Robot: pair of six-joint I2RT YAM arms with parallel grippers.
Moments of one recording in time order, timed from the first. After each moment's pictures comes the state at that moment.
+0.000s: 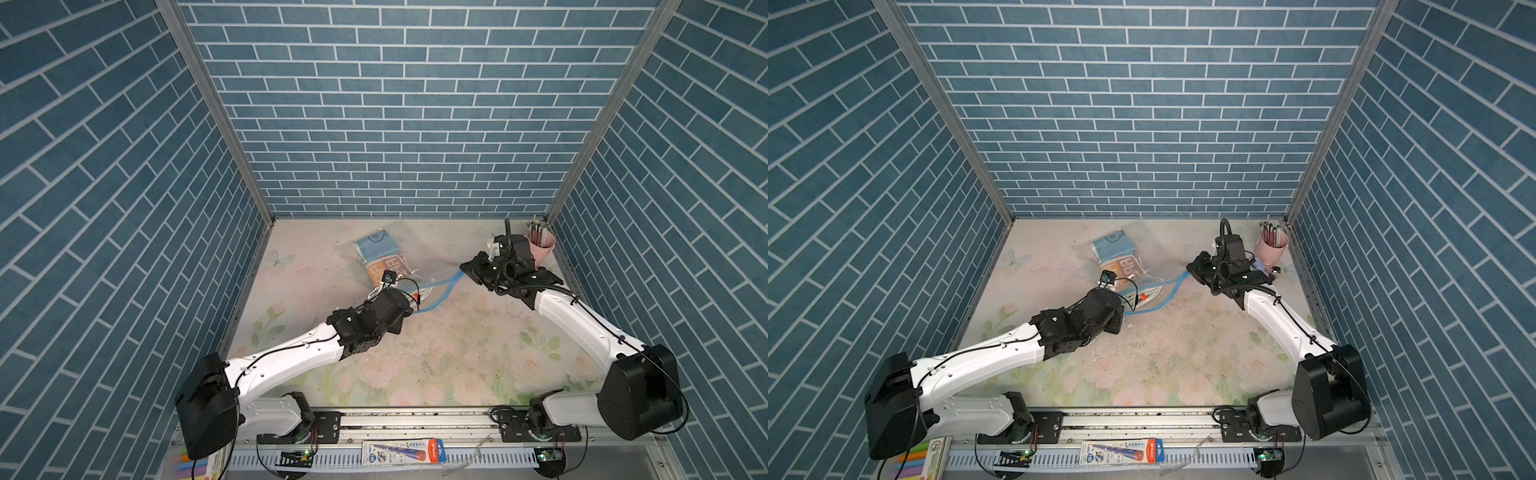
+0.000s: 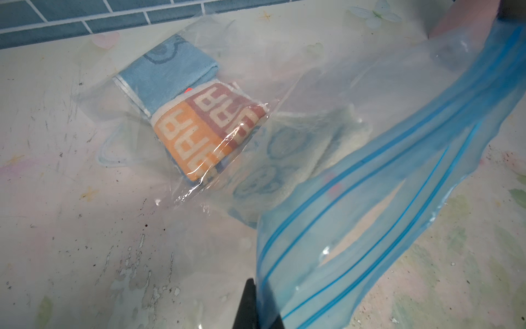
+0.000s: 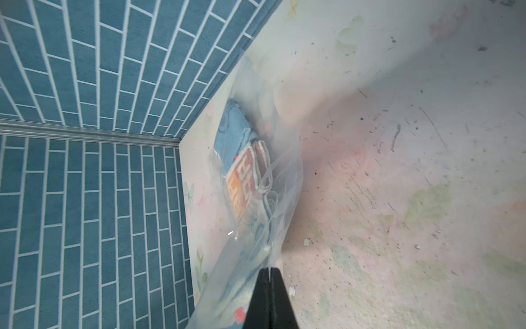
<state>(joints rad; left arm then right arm) -0.95 1.24 0.88 -0.47 -0.44 -0.52 0.38 1.36 1.04 -0.31 -0.34 0.93</state>
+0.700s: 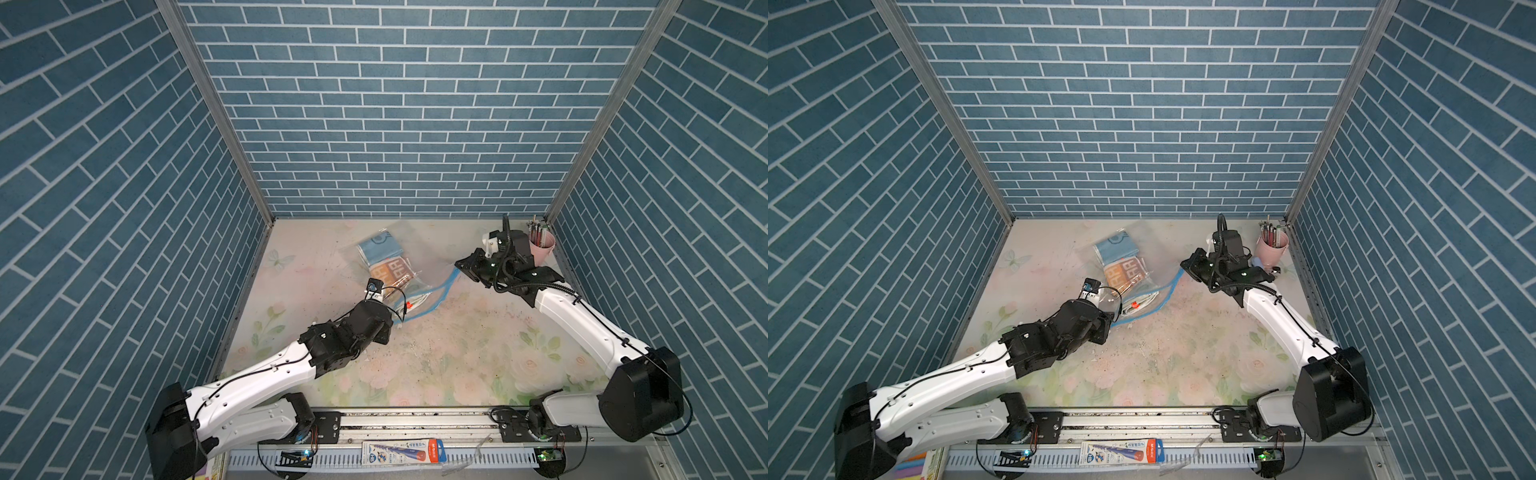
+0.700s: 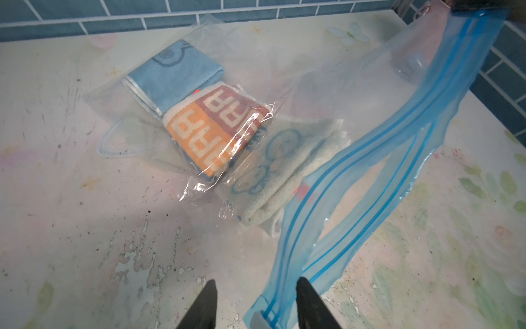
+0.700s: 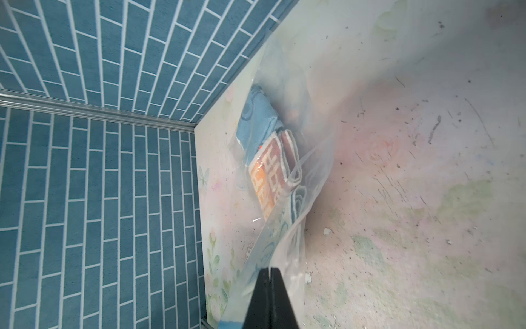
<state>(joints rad) -0.95 1.02 0.77 -0.48 -0.38 -0.50 0.41 1.35 1.05 -0.35 -0.38 0.93</state>
